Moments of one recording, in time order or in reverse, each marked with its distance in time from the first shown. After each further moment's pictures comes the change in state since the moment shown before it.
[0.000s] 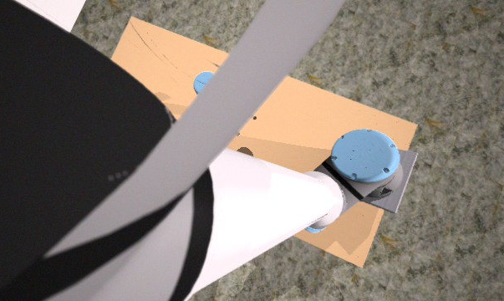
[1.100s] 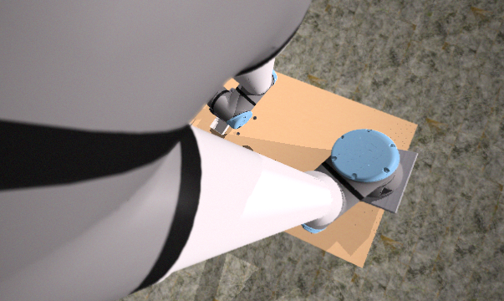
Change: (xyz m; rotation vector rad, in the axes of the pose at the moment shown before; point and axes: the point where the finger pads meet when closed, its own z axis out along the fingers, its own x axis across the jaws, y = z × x) arm 0.000 0.000 0.012 0.000 0.000 0.000
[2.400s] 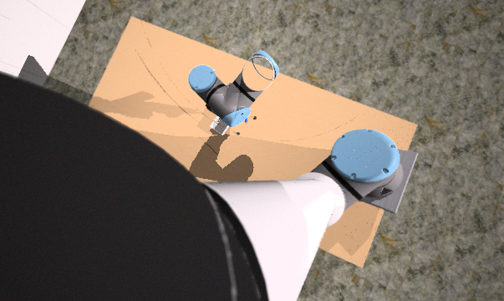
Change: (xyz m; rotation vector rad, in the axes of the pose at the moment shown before) arm 0.000 0.000 -0.050 0.000 0.000 0.000
